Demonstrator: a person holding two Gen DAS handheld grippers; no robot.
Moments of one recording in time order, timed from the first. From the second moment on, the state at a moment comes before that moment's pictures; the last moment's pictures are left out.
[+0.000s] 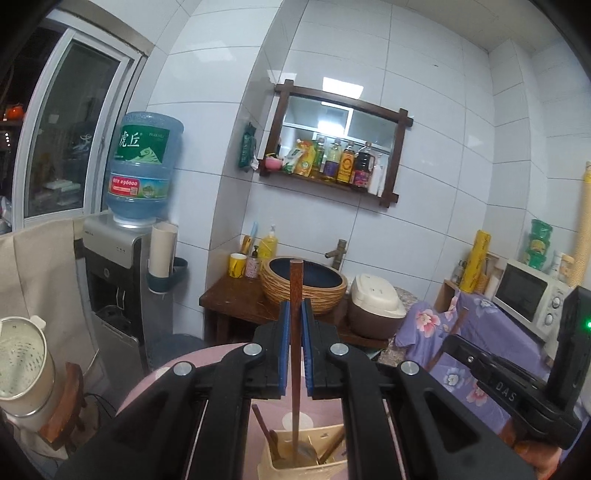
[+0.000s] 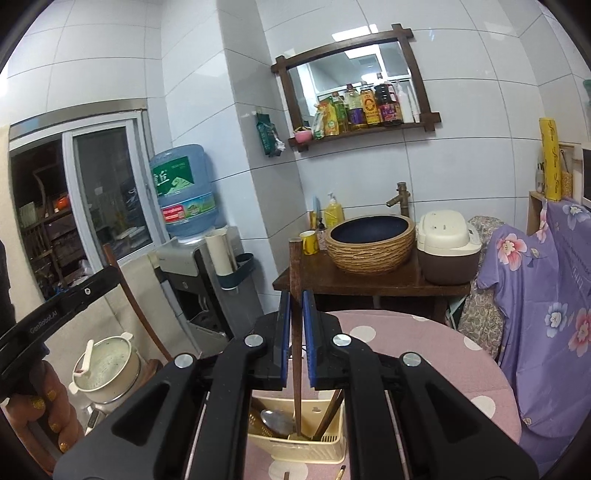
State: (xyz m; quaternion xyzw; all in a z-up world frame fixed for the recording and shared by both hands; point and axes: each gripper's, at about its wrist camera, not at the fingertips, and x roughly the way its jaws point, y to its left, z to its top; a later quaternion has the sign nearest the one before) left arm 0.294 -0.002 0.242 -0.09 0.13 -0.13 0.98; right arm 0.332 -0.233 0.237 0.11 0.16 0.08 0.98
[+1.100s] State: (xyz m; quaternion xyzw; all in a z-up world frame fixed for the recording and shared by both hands) left arm 0.346 -0.032 0.103 -0.09 0.25 -0.12 0.96; right arm 0.369 -0.225 0.121 0.09 0.23 0.06 0.97
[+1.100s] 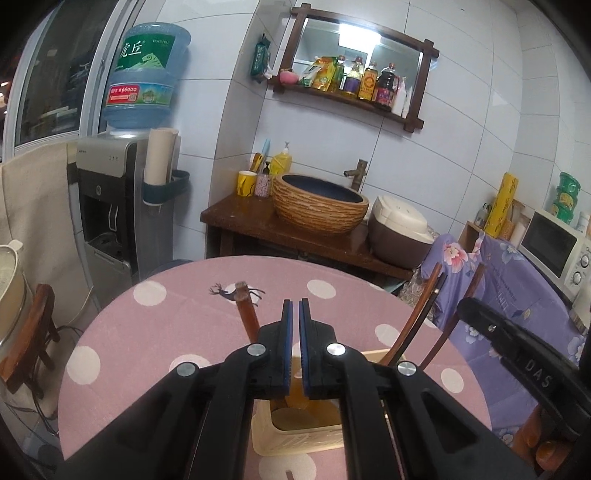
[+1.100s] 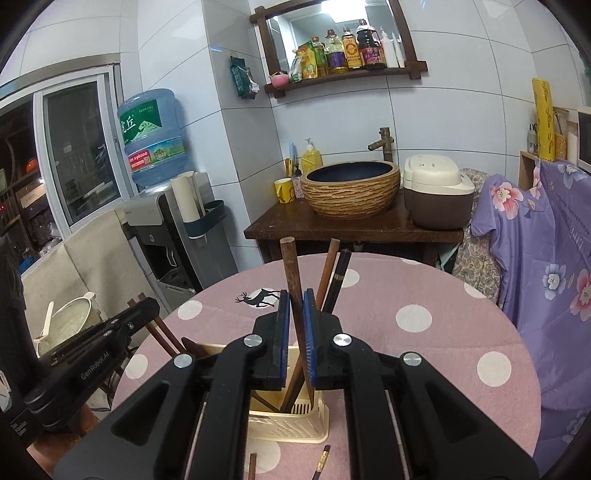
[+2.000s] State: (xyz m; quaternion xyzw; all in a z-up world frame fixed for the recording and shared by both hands) left arm 0.266 -0.004 -0.008 -0.10 0.36 -0.09 0.92; right arm 0.286 -0.228 0.011 0.05 0.30 0.03 0.95
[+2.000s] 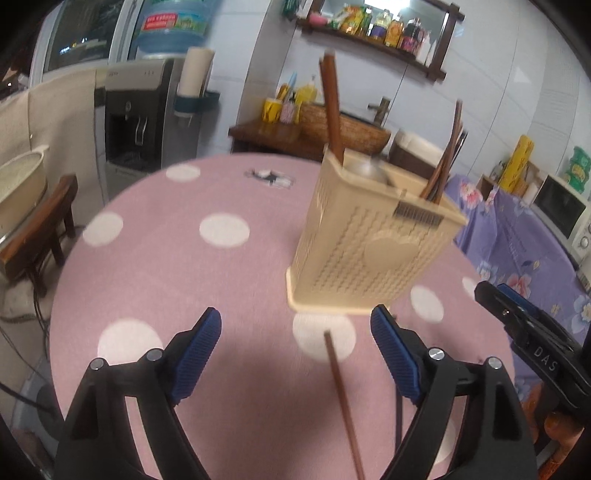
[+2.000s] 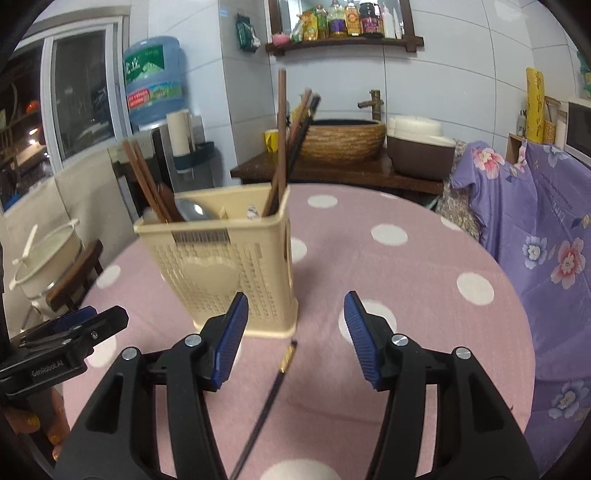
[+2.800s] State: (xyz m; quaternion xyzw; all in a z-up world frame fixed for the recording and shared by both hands) left arm 0.270 -0.065 -0.069 -0.03 0.45 -0.12 0.89; right arm 0.239 -0.254 -0.045 0.08 0.35 -0.02 0.93
